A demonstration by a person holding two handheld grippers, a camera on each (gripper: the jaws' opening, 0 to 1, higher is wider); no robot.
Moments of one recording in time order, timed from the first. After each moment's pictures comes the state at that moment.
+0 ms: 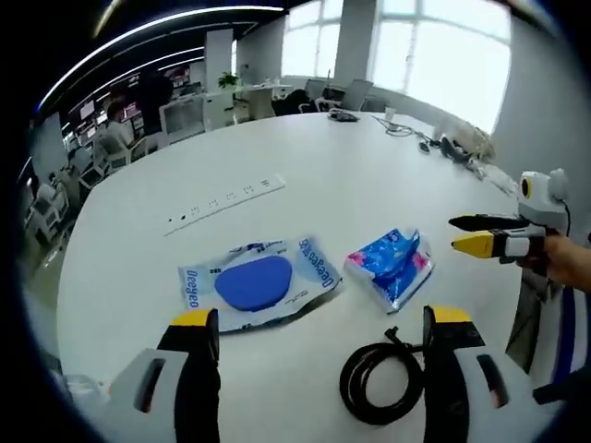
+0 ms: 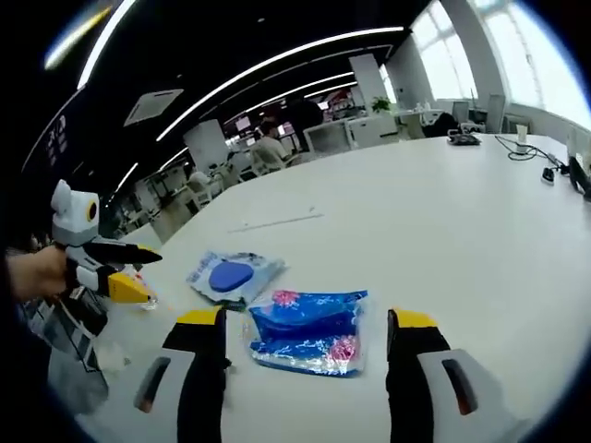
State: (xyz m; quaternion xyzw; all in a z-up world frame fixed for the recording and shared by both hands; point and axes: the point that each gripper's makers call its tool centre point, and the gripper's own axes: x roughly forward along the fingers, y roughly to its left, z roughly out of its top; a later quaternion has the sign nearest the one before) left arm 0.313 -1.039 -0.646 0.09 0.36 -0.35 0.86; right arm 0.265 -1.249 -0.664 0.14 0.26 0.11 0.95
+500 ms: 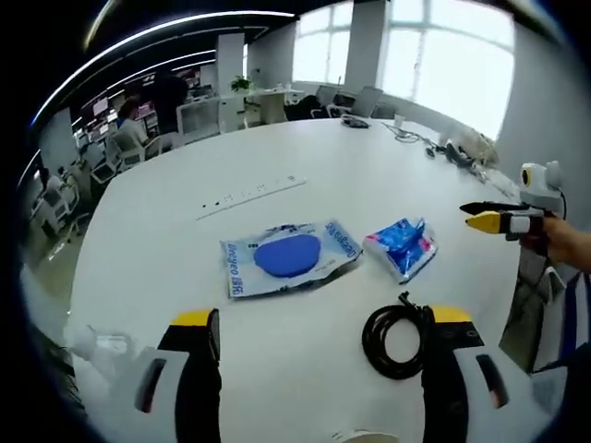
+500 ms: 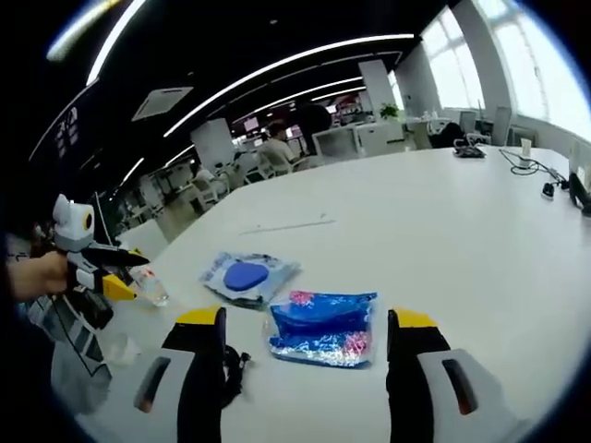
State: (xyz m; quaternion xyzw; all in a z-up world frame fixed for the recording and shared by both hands) left arm 0.294 -0.969 -0.633 0.08 0.35 -0.33 0.87; right arm 0.246 -1.235 -0.641 0.12 0.25 0.12 0.95
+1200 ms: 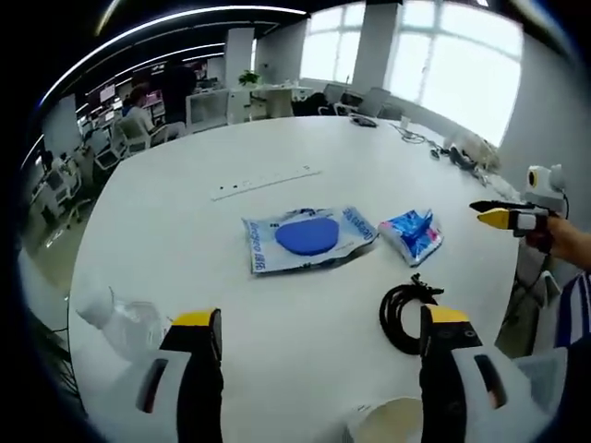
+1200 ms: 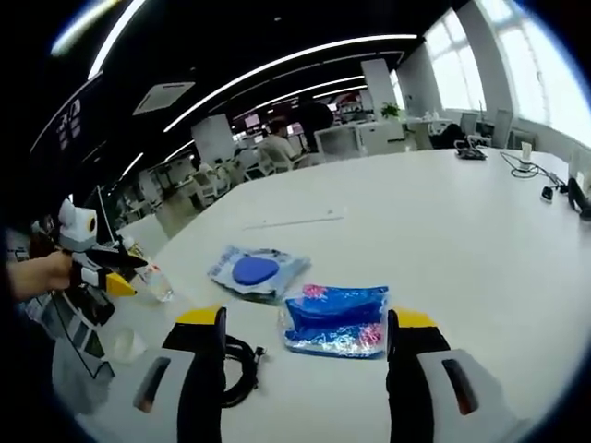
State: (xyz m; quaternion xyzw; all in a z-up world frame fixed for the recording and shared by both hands) left arm 0.292 -0.931 -0.646 0.06 0.37 -0.33 0.87; right arm 0.240 -1.217 -0.641 0.11 0.26 0.12 0.95
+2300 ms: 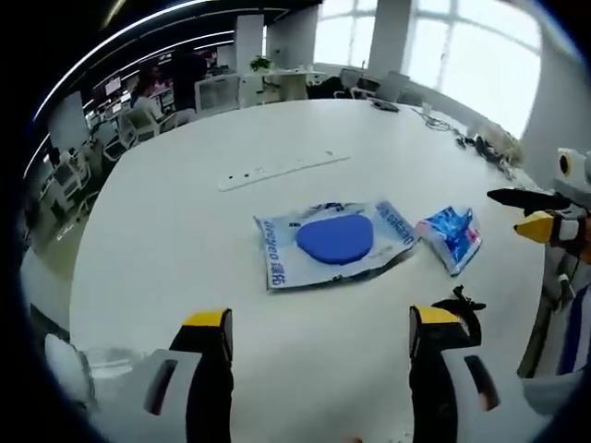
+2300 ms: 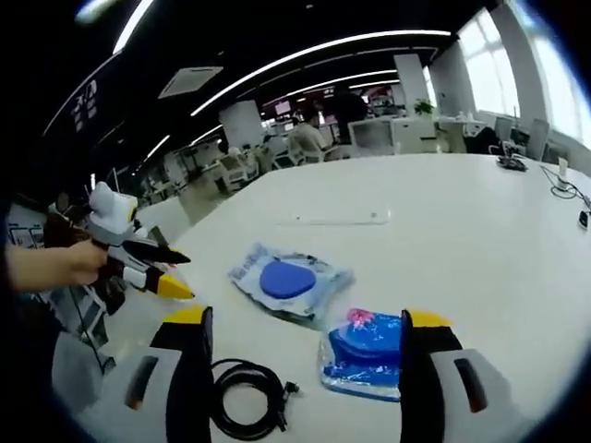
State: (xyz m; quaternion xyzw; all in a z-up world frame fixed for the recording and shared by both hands) left arm 0.348 -0.943 -0.688 0.10 0.42 -0.28 0.86; right arm 0.299 -1.152 -0.644 0.08 0.26 0.20 0.94
